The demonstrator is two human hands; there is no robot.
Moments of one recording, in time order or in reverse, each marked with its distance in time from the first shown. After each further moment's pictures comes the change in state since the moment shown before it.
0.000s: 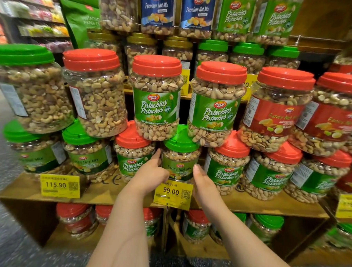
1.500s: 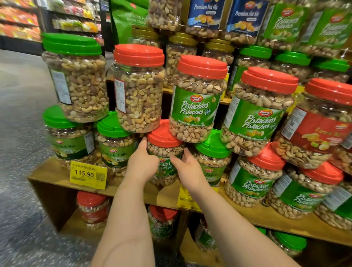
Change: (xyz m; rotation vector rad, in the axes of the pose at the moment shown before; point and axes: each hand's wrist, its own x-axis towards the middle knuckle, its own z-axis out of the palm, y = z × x) left_hand -0.011 -0.014 -0.075 0.026 0.451 -0.048; right_hand 0.025 -0.059 0.105 -0.178 -0.151 -0.153
